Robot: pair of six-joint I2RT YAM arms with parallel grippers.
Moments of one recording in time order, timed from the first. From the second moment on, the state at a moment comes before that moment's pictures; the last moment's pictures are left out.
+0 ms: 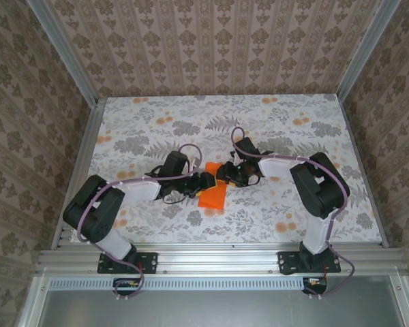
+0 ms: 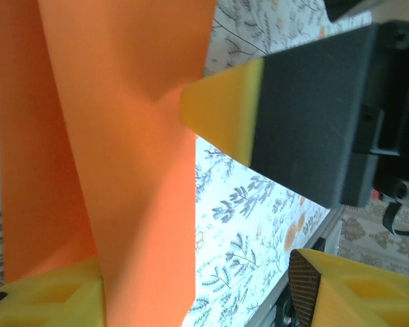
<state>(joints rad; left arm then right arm) -0.65 1.58 0.68 0.11 0.63 -0.90 0.49 1.87 1.02 -0.24 -0.44 0.77</state>
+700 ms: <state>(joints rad) -0.65 1.63 0.74 -0.15 0.54 -0.82 0.49 1.82 0.98 -0.19 -0.44 0.76</state>
